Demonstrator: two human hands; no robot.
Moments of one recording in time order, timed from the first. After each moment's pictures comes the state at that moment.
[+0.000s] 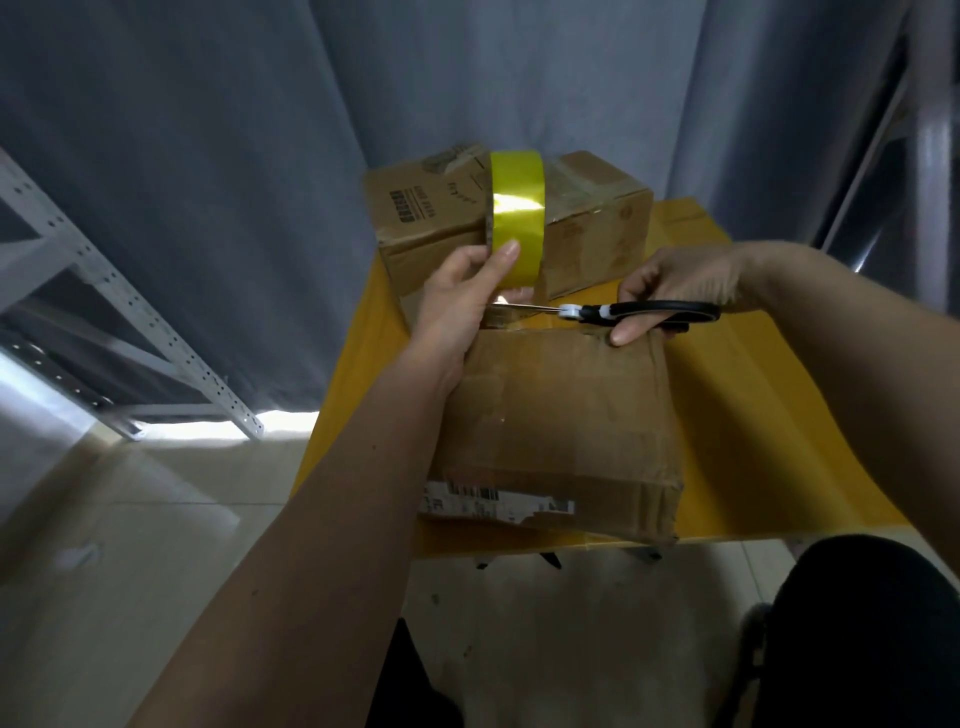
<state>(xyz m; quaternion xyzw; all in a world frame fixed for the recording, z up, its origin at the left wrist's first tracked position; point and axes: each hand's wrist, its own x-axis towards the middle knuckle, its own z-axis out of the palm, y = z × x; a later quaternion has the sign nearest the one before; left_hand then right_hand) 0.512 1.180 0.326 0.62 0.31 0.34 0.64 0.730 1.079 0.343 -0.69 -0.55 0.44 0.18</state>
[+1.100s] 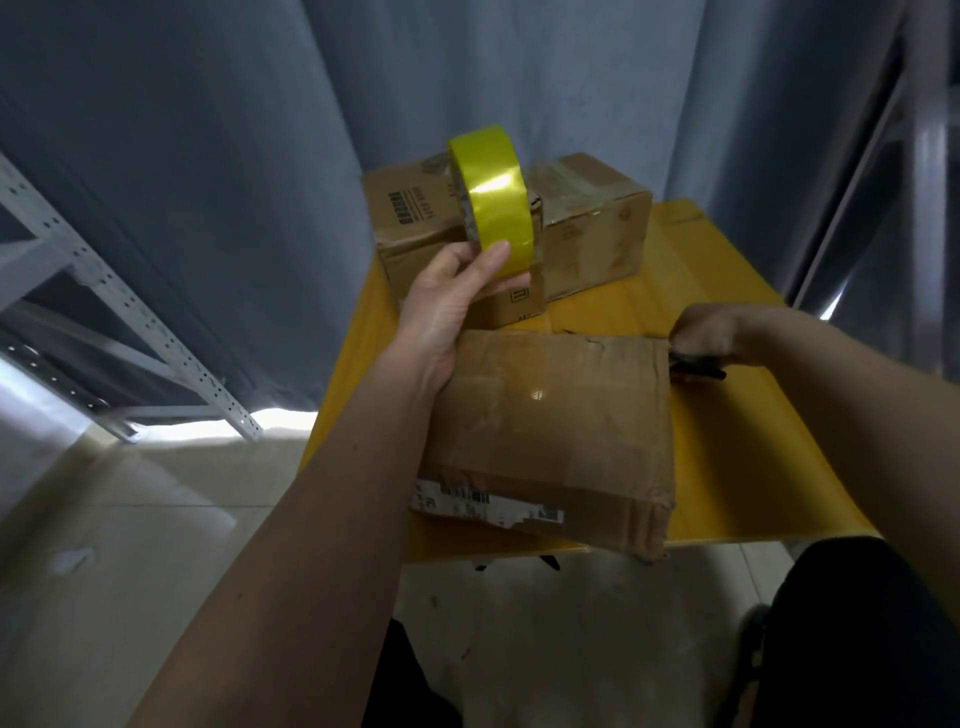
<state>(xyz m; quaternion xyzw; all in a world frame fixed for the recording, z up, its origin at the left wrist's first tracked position) 0.503 1.181 0.333 0.60 0.26 0.34 0.68 0.735 1.063 0.300 -0.83 -0.37 0.40 0.09</state>
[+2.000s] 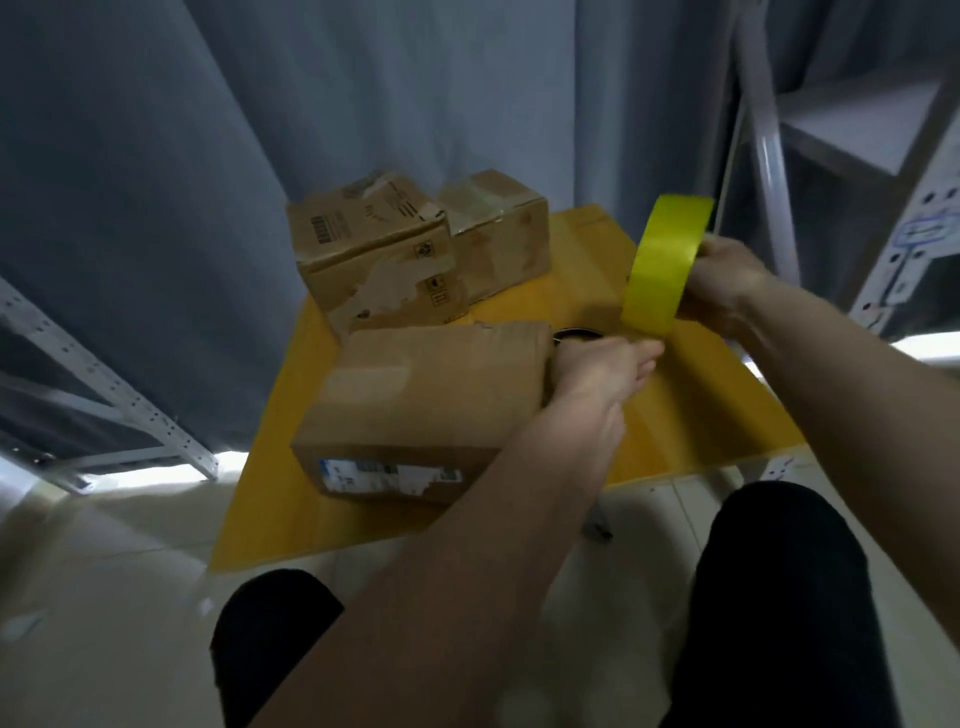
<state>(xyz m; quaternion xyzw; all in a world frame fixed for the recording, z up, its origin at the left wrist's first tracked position) 0.613 0.992 0.307 0.50 0.42 0.18 0.74 0.765 0.967 0.309 -0.65 -0.22 0.29 0.67</state>
